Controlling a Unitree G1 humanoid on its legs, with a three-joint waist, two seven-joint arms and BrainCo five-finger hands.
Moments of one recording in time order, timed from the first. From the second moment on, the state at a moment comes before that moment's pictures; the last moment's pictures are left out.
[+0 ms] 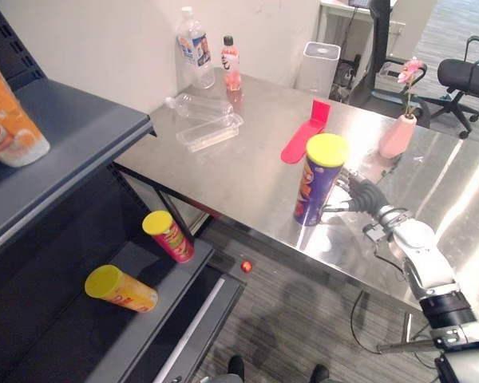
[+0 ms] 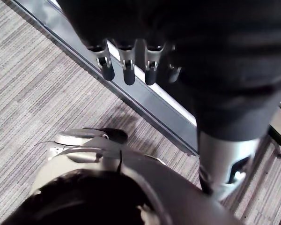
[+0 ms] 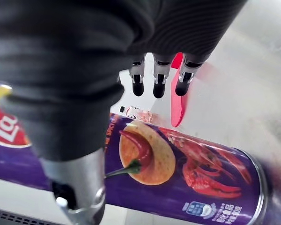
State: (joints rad) left arm 0.28 0.15 0.04 0.90 -0.18 0.00 0.06; right arm -0.39 -0.47 0.10 0.13 0.20 0.01 0.32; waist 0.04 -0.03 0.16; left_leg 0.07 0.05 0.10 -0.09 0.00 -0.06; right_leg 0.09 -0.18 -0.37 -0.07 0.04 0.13
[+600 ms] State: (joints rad) left arm 0.28 0.15 0.04 0.90 -0.17 0.00 0.06; right arm -0.39 -0.45 0.14 0.11 0.20 0.01 0.36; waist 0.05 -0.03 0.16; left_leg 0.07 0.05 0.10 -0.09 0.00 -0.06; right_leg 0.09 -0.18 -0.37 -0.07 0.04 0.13
